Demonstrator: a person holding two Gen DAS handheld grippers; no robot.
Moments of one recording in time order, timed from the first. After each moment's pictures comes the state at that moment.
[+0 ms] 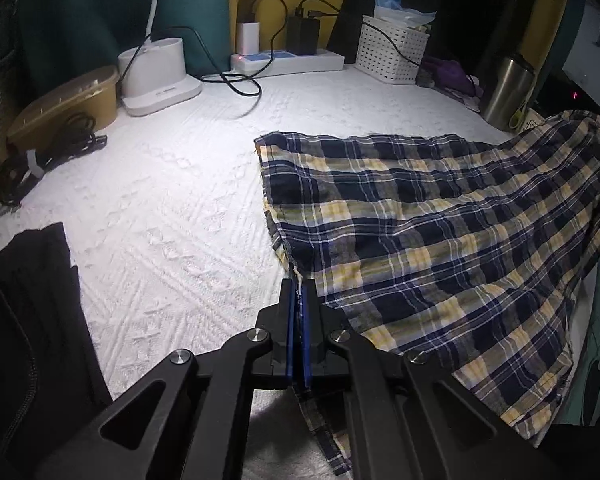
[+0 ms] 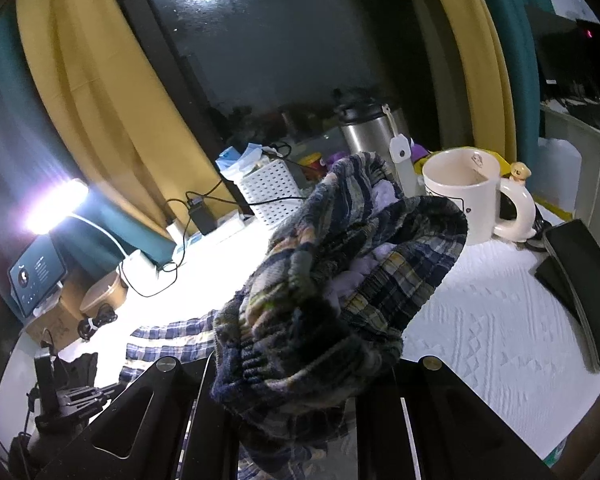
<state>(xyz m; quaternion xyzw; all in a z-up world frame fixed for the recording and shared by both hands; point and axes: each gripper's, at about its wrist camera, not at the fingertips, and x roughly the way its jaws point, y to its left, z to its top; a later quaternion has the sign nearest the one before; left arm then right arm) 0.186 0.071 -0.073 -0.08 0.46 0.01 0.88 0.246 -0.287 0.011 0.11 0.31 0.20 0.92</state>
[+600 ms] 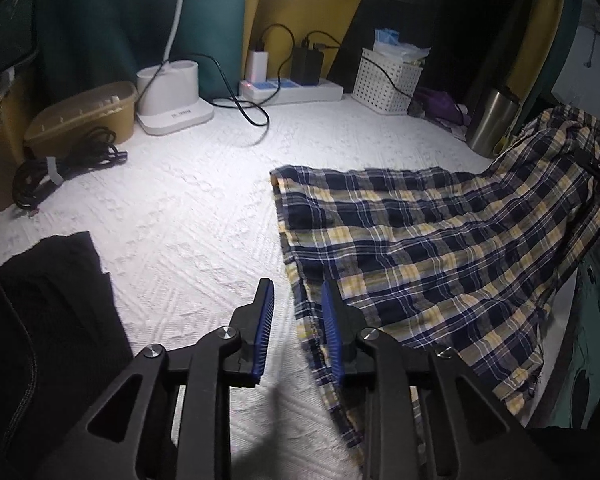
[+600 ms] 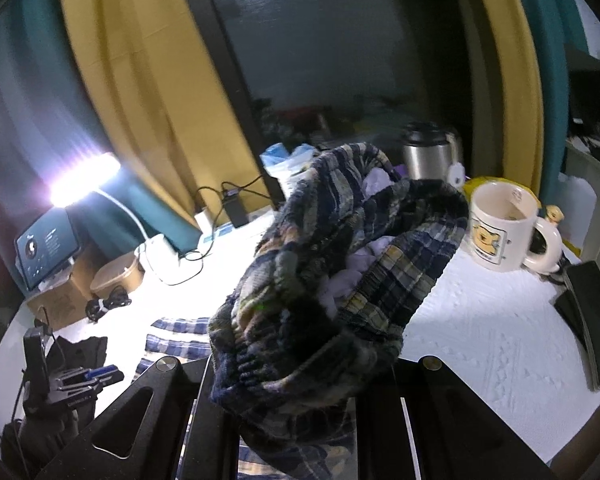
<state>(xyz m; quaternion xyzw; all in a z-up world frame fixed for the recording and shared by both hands) 0.164 0.092 -0.046 -0.10 0.42 0.00 0.90 0.229 -0.227 0.039 0.05 0.30 0.23 0.92</state>
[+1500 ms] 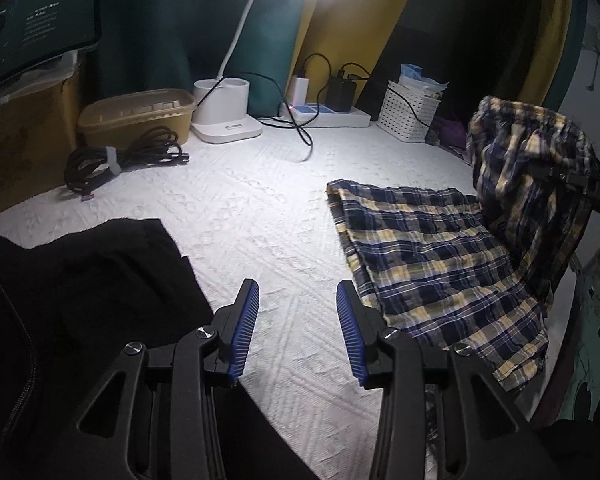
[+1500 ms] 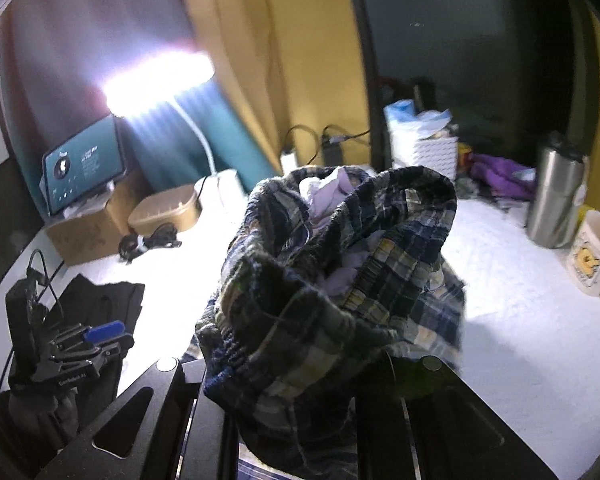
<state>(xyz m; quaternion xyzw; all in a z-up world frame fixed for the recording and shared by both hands) 0.120 0.140 -0.039 -0.13 0.39 0.02 0.91 0.207 -0.079 0.009 -0.04 0.35 0.32 0.88</state>
